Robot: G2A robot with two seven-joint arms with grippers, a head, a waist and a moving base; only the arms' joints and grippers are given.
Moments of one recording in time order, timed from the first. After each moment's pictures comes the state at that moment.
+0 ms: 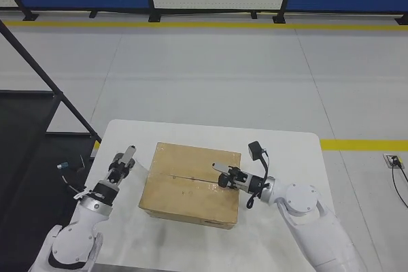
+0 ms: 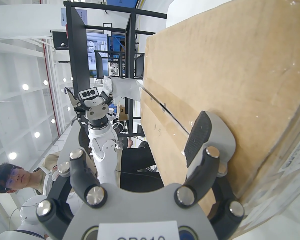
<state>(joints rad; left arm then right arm) 1.30 -1.11 -1.51 -1.82 0.09 -0.16 -0.17 -0.86 -1.29 1.16 -1.34 0.12 -0.06 0.80</state>
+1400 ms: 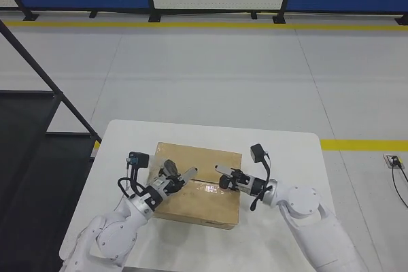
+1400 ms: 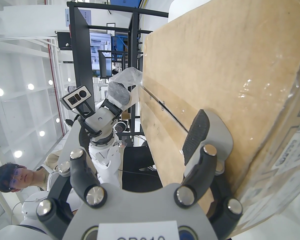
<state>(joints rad) 1.16 -1.14 -1.25 -1.78 0.45 -0.16 -0.33 -0.88 -1.28 1.16 -1.32 0.16 -0.09 0.81</state>
